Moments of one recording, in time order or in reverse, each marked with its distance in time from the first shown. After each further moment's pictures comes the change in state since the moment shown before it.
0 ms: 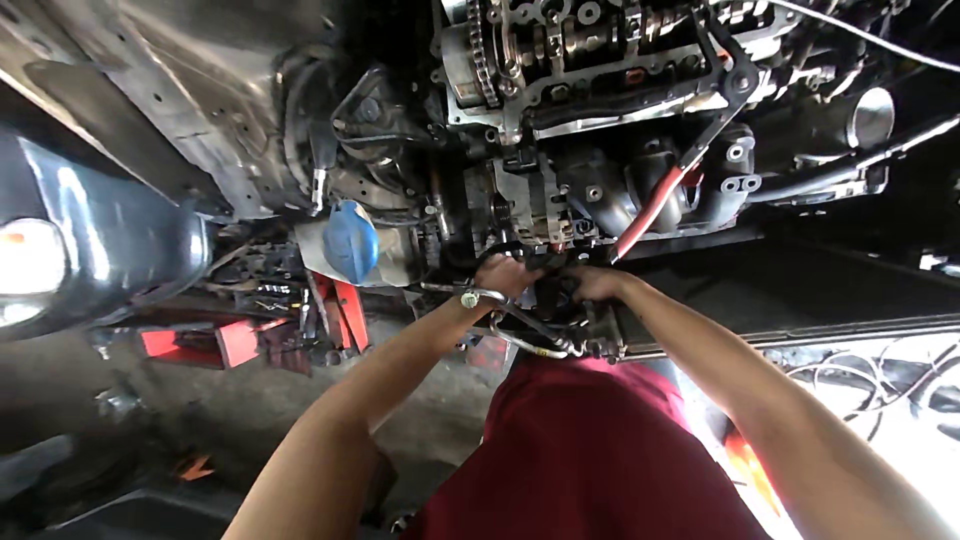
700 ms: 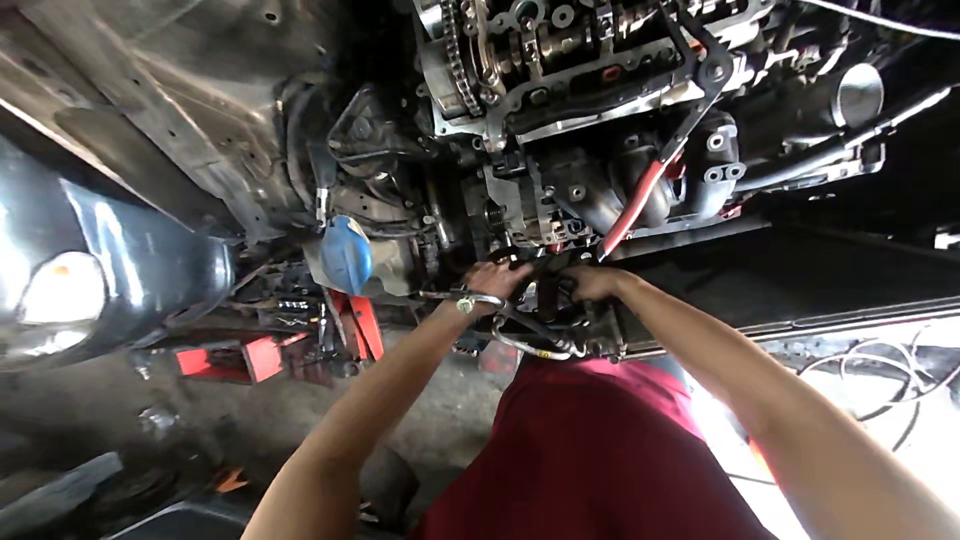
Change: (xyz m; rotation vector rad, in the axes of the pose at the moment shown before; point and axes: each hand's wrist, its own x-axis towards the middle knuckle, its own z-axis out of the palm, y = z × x) left_hand -0.015 -0.019 0.014 -0.165 0.099 -0.052; right_hand -0.014 -0.017 -0.004 -0.016 -0.012 -0.019
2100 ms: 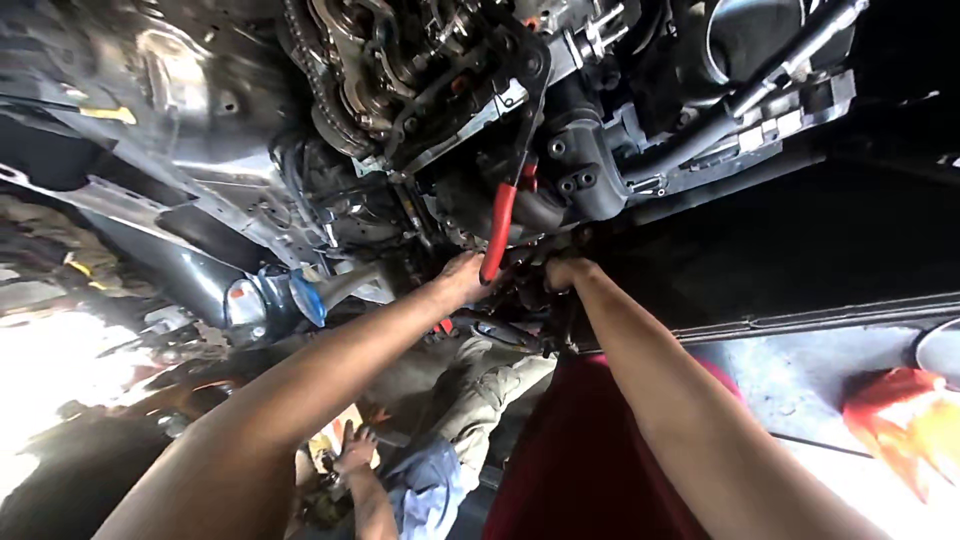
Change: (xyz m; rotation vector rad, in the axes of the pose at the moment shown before) left_hand 0.030 0.053 -0.058 0.273 -0.353 -0.178; right_hand -0.013 0.007 -0.021 0.003 -0.204 0.019
